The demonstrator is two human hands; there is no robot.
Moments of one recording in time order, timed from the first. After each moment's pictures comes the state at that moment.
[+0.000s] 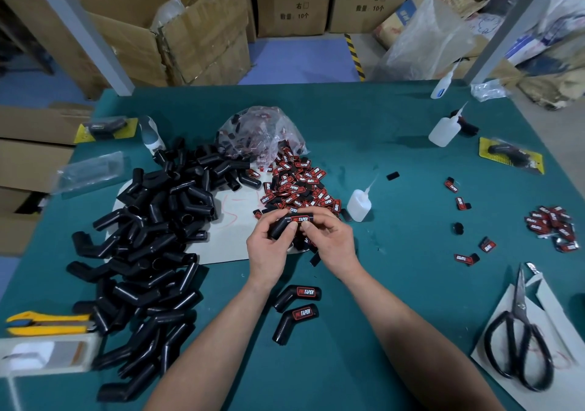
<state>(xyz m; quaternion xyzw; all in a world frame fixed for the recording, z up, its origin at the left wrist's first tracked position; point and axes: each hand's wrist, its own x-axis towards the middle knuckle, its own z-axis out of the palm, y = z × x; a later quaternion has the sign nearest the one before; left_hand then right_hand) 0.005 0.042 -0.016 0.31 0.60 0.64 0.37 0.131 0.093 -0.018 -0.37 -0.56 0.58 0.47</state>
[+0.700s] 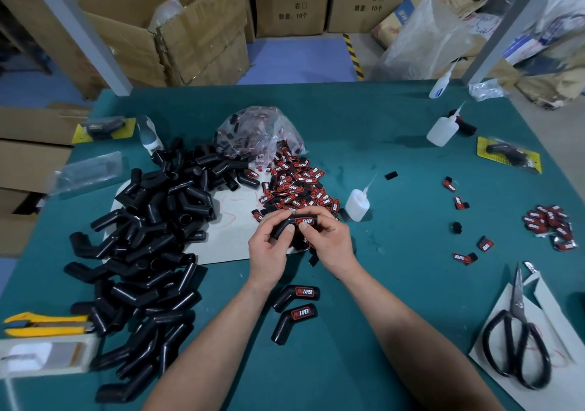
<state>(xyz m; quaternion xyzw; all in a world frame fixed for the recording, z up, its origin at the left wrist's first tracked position) 0.003 0.039 -0.023 0.38 0.56 0.65 0.35 0.132 0.094 -0.015 -0.38 -0.58 0.56 0.45</state>
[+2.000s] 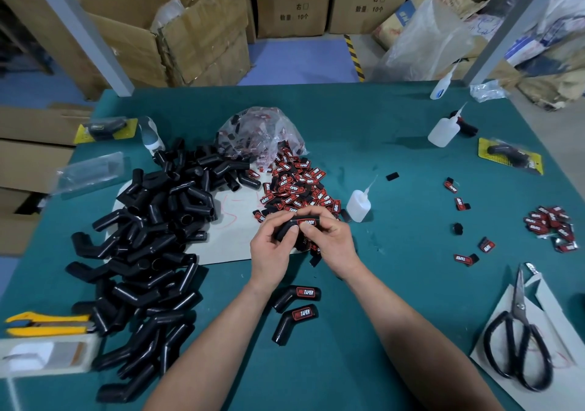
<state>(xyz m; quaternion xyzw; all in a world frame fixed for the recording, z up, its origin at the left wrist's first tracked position) 0.007 0.039 -0.021 0.38 0.55 0.65 0.36 0.136 0.097 -0.014 -0.37 -0.57 0.60 0.42</state>
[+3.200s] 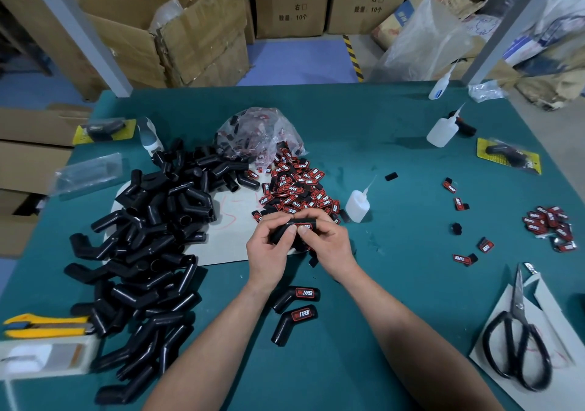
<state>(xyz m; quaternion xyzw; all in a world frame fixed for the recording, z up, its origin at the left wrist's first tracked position) 0.006 0.038 -0.018 0.37 0.54 0.67 0.34 0.131 0.089 -0.010 -0.37 -0.59 0.57 0.44</state>
